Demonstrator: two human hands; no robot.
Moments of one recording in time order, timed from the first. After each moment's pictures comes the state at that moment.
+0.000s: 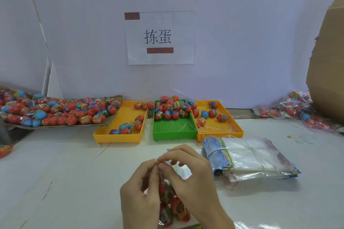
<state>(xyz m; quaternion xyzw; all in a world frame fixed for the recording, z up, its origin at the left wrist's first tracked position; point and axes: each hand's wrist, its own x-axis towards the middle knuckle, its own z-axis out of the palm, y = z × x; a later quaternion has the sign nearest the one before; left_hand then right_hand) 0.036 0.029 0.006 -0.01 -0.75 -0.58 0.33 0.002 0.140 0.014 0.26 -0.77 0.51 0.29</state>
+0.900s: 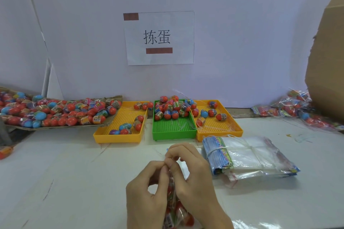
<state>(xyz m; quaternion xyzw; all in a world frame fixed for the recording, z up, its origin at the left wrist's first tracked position) 0.033 0.028 -0.005 -0.07 -0.76 -0.55 0.33 0.003 0.139 0.013 0.26 -0.77 0.49 0.32</state>
